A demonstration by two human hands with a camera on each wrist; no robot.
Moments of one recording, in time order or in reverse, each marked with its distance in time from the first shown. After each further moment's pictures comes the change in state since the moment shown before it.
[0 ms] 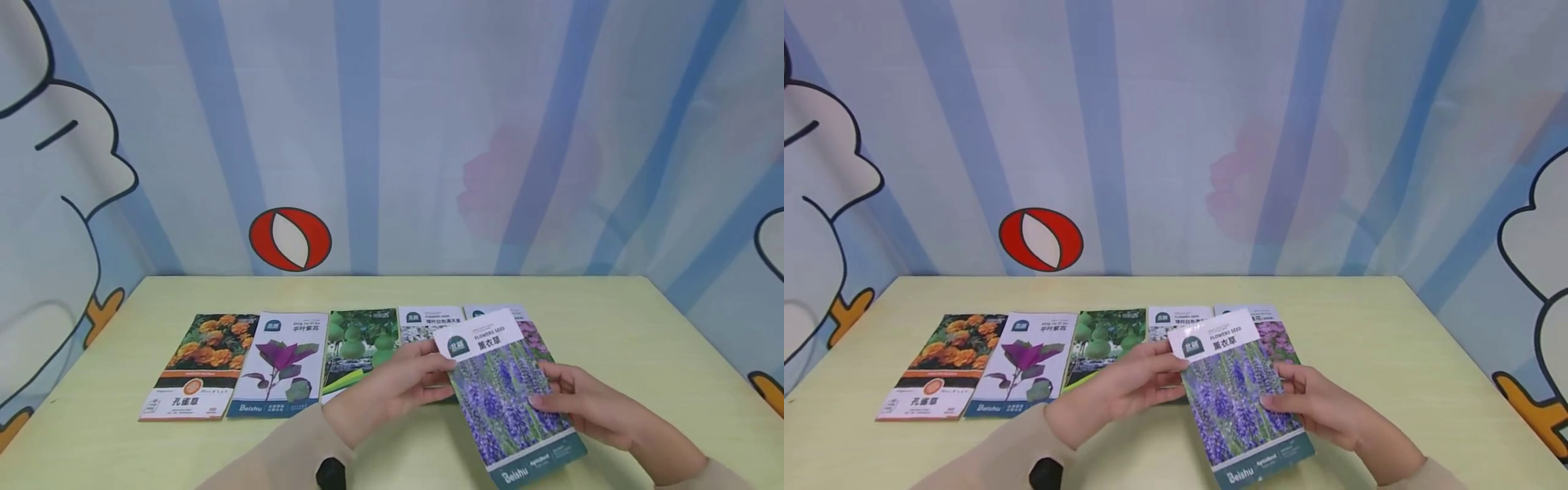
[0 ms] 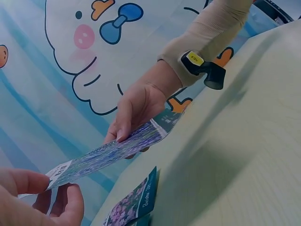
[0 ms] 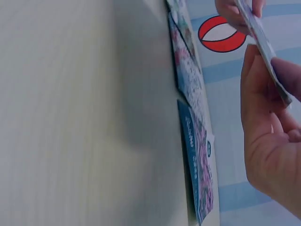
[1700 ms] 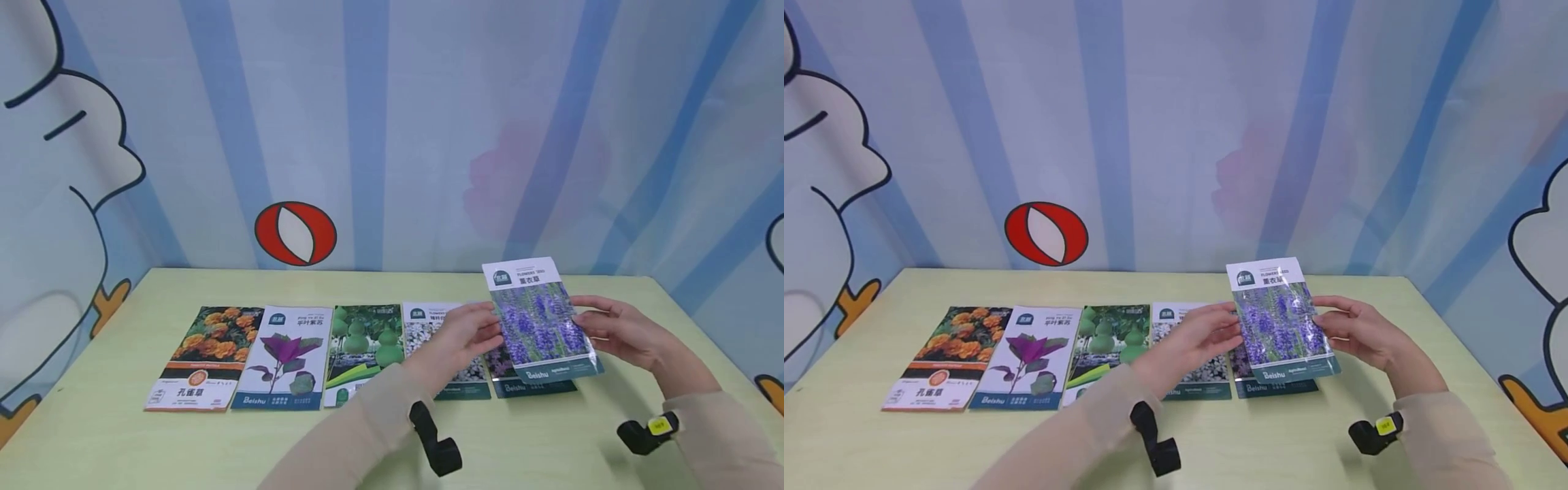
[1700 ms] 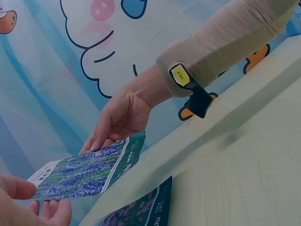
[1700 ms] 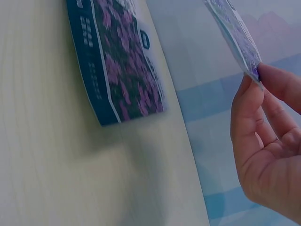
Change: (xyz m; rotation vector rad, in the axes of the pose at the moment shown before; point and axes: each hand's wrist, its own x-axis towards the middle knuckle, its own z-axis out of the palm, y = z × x) left_hand 0.073 0.001 0.047 -0.261 0.131 0.095; right_hand 0.007 -0.036 -0.091 0.000 0.206 -0.224
